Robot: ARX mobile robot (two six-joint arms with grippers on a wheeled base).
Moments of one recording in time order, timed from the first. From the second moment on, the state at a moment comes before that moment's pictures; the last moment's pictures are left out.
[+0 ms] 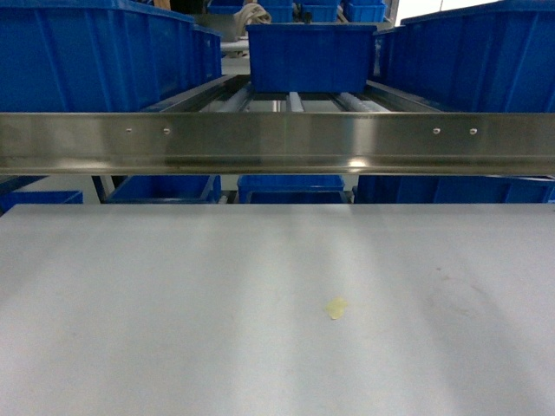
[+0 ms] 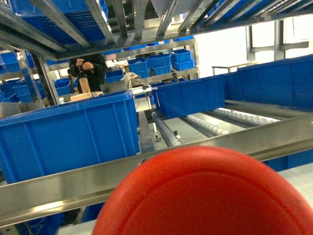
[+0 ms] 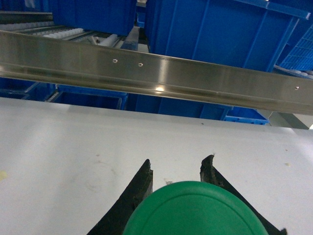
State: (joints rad) left arm -0.09 0.92 0.18 0.94 0.03 0.16; right arm -0.21 1.09 0.12 0.87 -0.15 -0.16
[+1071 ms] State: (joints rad) left arm -0.09 0.92 0.18 0.94 0.03 0.16; right arm -0.21 1.09 0.12 0.87 -0.15 -0.16
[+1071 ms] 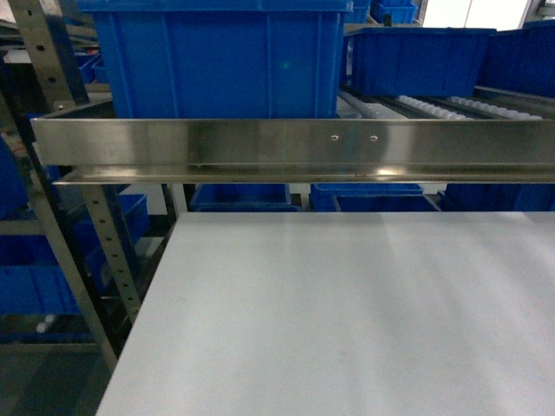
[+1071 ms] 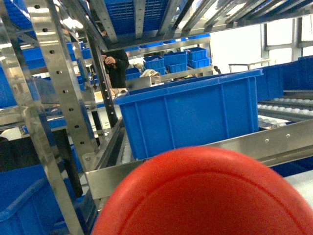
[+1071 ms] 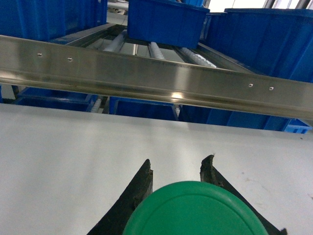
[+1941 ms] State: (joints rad) left arm -0.09 0.92 0.18 0.94 0.03 0.16; right arm -0.21 1.09 0.12 0.87 -0.16 -0.16
